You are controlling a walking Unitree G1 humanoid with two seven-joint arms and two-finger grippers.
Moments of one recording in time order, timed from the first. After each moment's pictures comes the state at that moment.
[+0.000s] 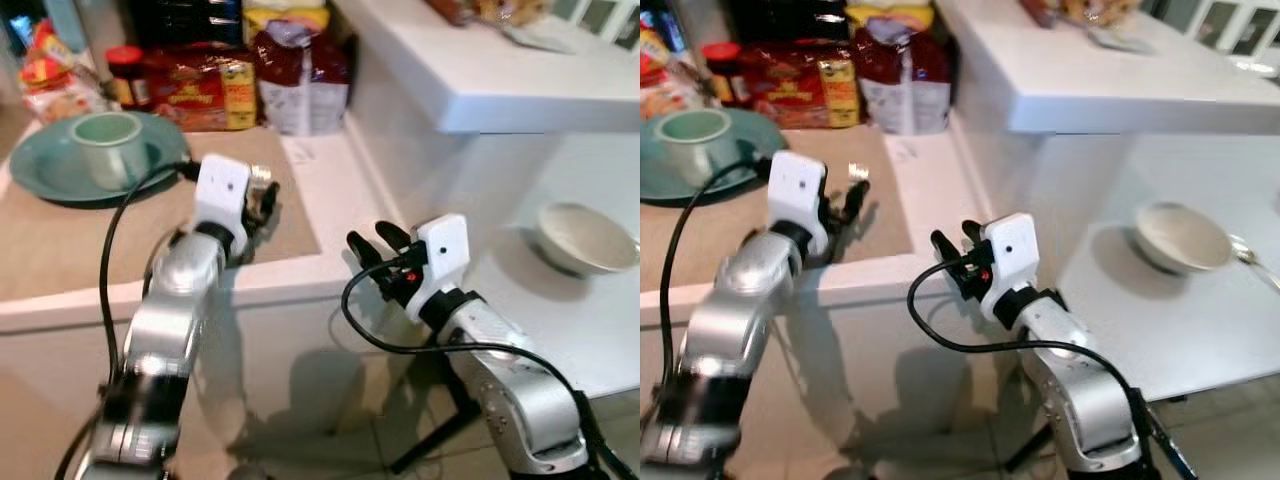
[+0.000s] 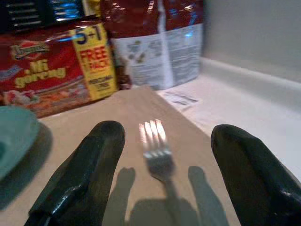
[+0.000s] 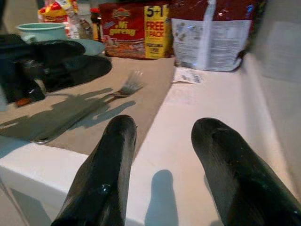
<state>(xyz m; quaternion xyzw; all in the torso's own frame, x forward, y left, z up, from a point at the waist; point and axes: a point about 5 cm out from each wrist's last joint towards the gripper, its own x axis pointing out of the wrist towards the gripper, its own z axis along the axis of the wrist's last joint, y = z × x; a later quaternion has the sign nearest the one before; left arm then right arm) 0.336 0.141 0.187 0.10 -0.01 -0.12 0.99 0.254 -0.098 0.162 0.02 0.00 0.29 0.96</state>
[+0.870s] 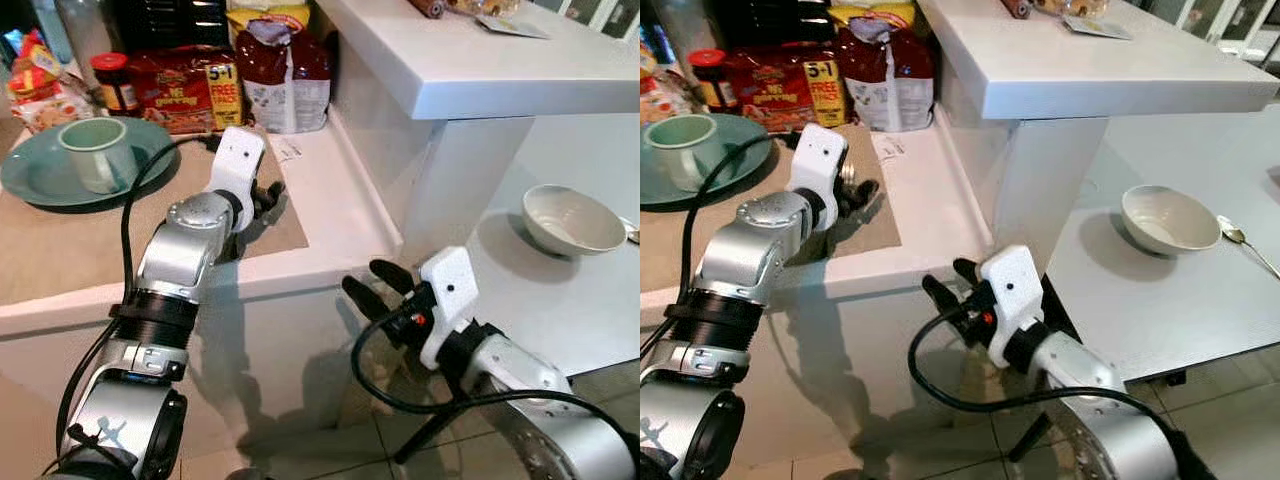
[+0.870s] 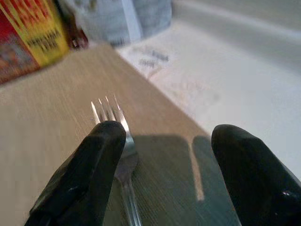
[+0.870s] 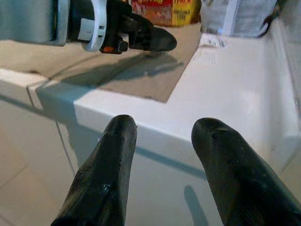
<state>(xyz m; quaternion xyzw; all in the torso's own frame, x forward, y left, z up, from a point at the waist) 0.370 0.146 0.182 0.11 0.14 -0.13 0.97 0.214 -0.104 0.160 0.00 0.06 0.35 0.94</state>
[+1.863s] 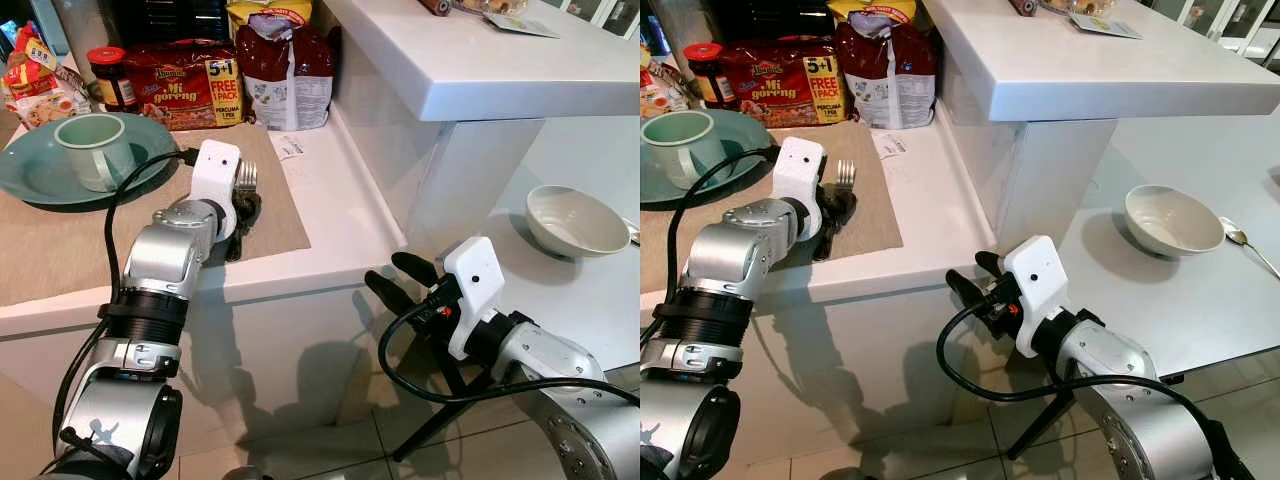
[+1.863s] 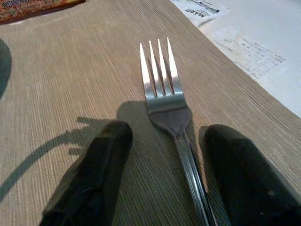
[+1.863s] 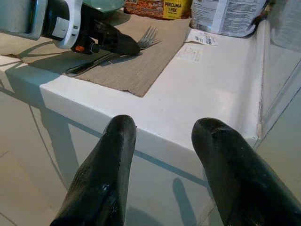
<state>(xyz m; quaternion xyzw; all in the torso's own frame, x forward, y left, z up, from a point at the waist) 0.368 0.167 0.174 0.08 0.20 -0.07 0.97 0.221 -0.127 0.169 -0.05 0.06 0.35 0.94</state>
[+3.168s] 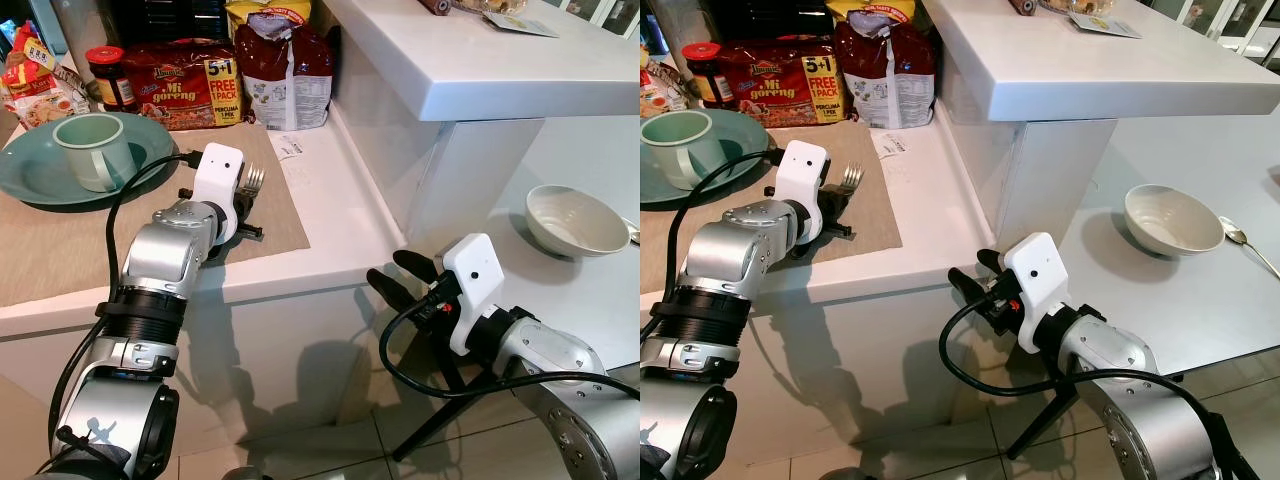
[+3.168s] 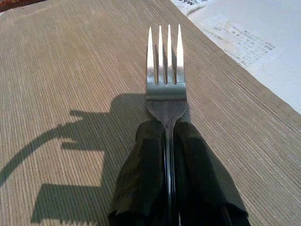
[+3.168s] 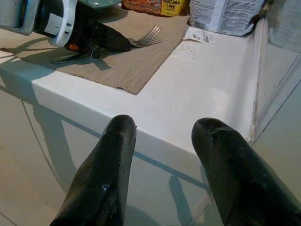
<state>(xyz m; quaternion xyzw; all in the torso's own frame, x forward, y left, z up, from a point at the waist) 0.367 0.167 0.173 0.09 0.22 -0.09 0.97 0.226 -0.129 0.170 -0.06 0.06 0.35 0.93</state>
